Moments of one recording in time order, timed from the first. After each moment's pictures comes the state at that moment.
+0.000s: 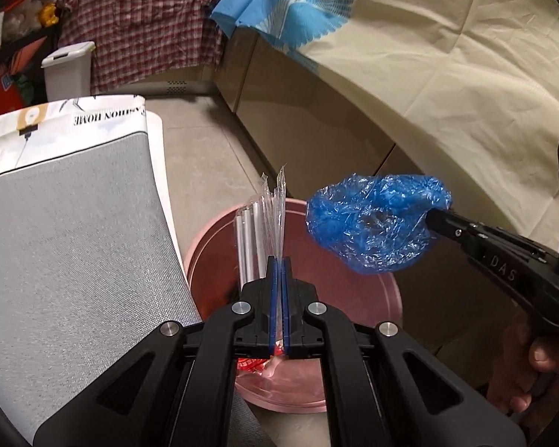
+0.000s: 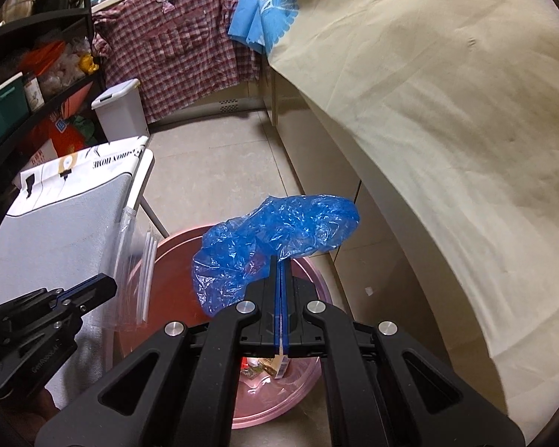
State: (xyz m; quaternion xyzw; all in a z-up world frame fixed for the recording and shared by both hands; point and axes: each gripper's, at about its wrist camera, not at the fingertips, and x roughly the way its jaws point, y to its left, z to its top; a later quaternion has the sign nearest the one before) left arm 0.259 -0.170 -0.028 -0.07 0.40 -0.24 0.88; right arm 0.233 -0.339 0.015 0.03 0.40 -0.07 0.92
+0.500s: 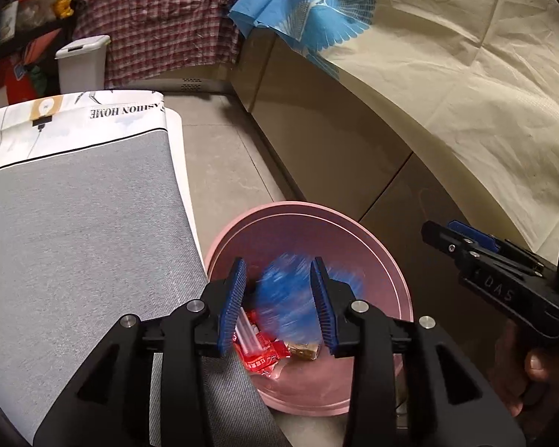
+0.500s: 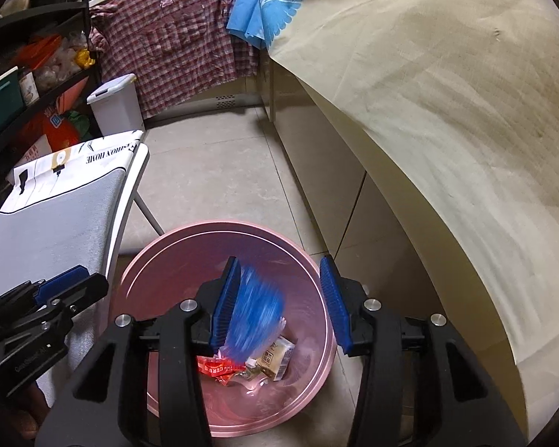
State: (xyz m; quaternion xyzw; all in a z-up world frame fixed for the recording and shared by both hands) left arm 0.260 -0.158 -0.025 -0.08 0.40 -0.21 0.89; right arm 0.236 -0.339 0.011 0.03 0.39 -0.07 0.92
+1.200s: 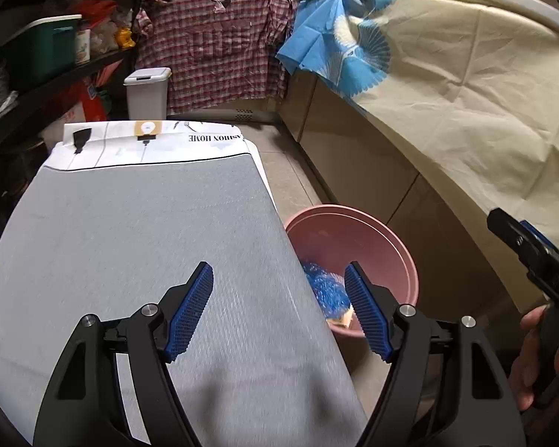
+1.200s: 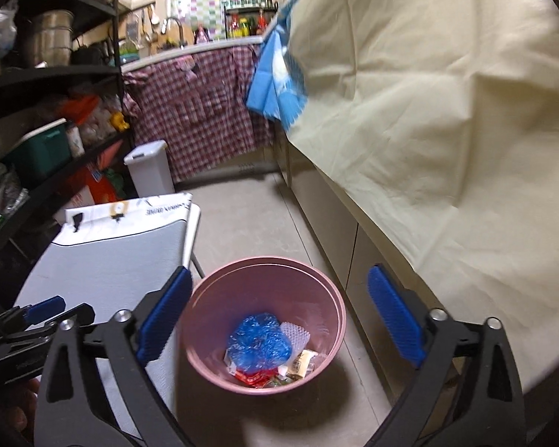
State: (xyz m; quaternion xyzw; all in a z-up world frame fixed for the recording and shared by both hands) left arm 0.145 -0.085 0.035 -0.07 0.35 -0.12 0.92; right arm 0.095 -0.305 0.081 0.05 0.26 -0.05 0.96
